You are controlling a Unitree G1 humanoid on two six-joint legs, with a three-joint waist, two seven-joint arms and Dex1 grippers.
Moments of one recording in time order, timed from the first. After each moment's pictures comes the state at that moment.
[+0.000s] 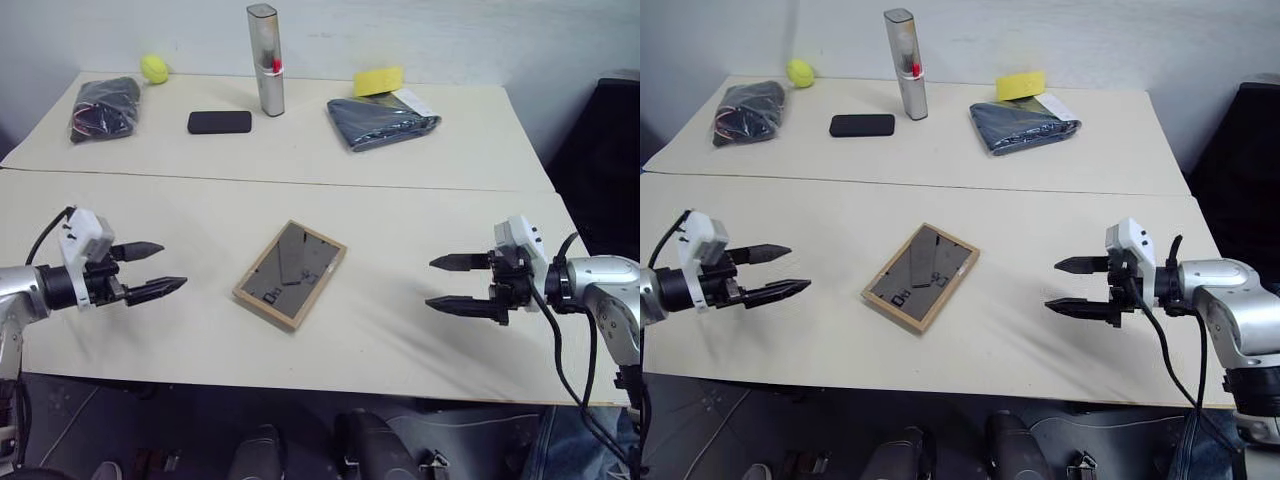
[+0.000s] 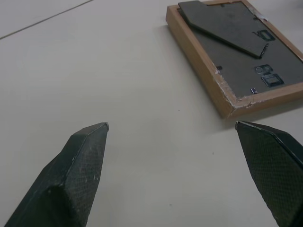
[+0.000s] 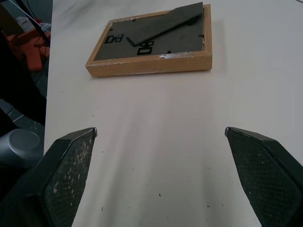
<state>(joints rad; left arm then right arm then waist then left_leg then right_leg) -0.26 1.00 0.33 0.11 -0.48 0.48 -1.14 -0.38 -0.89 -0.08 -0.05 0.57 0.59 1.31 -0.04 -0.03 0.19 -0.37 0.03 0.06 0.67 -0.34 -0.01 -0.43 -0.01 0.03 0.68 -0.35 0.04</state>
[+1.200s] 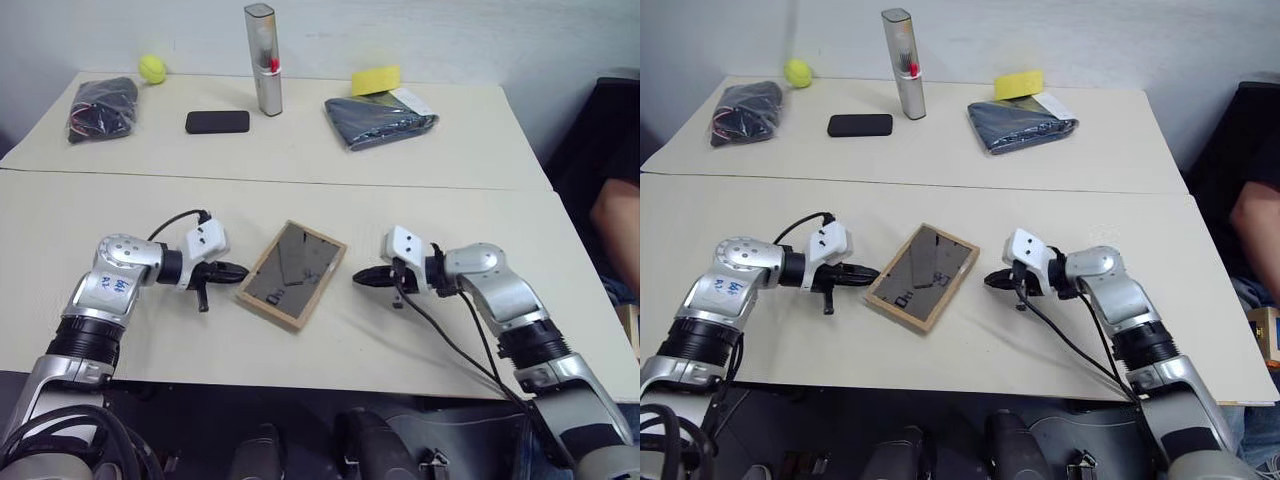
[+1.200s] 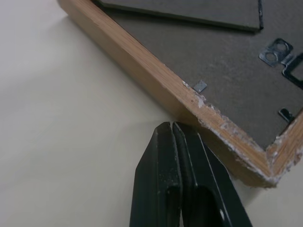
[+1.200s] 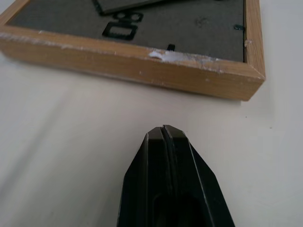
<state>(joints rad) -0.58 0.75 -0.14 0.27 -0.17 0.32 -1.21 -0.67 -0.51 0.28 0.29 0.14 0.26 1.12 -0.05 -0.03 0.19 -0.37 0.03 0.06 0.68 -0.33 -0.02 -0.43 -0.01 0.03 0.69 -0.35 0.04</state>
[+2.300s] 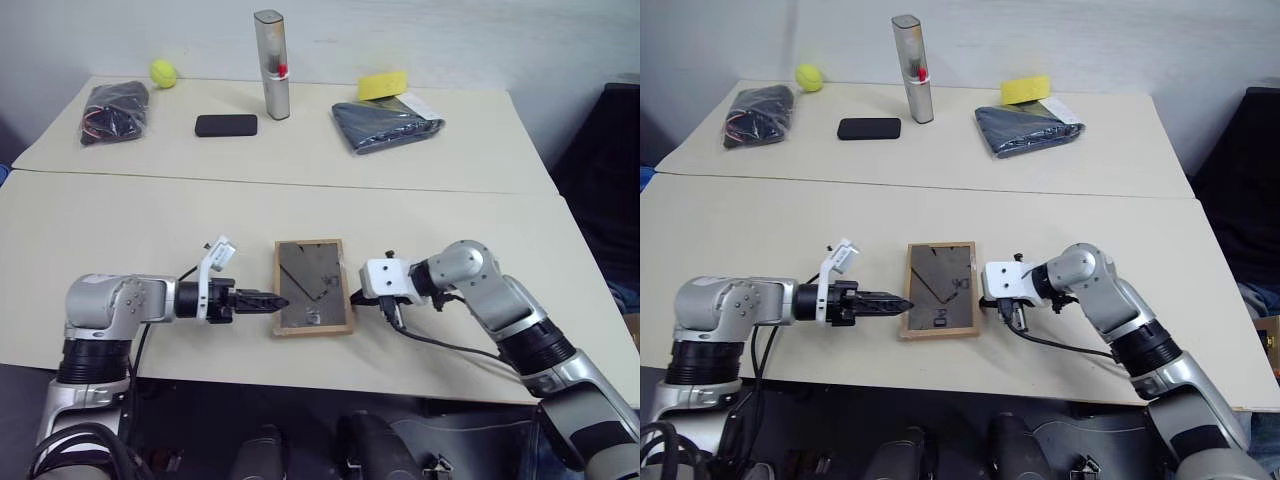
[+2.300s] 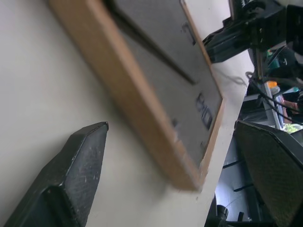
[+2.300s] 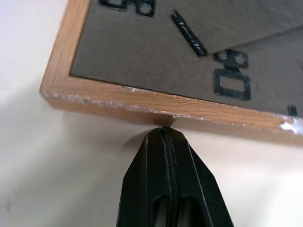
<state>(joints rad) -0.54 0.55 0.10 0.01 -0.62 1.44 -0.88 -0.66 -0.58 0.42 0.08 -0.06 0.17 1.24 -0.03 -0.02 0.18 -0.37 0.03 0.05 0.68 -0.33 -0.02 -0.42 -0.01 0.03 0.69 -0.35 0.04</state>
